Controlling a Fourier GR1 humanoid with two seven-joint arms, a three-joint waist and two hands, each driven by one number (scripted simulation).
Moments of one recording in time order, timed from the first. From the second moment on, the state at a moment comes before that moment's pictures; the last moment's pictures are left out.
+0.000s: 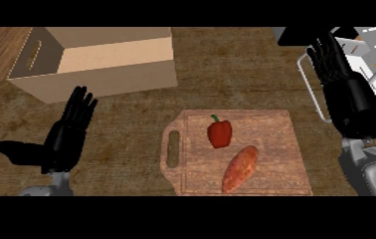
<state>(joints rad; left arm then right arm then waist) -0.02 0.23 -0.06 -1.49 0.38 0.09 -0.10 -0.29 -0.45 0.15 -1.72 -0.24 -0.24 0.11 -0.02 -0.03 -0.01</state>
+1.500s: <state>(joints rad) -0.15 0.44 -0.11 -1.46 0.02 0.23 0.05 0.10 -0.42 0.40 -1.96 0.54 -0.49 1.01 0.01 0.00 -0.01</state>
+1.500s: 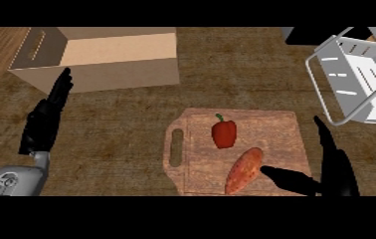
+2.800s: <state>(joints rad) -0.16 0.42 -0.10 -1.44 0.00 0.22 0.07 -0.29 -0.03 0.32 -1.64 0.71 -0.08 1.25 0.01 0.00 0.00</state>
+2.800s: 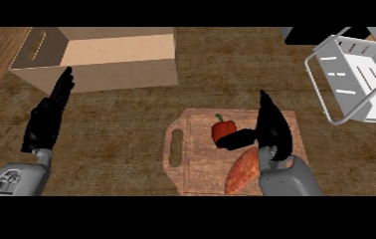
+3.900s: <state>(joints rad) -0.15 0.40 -0.09 -1.45 -0.03 0.21 0.07 -0.34 -0.01 0.32 -1.51 0.79 0.01 1.25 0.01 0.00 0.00</state>
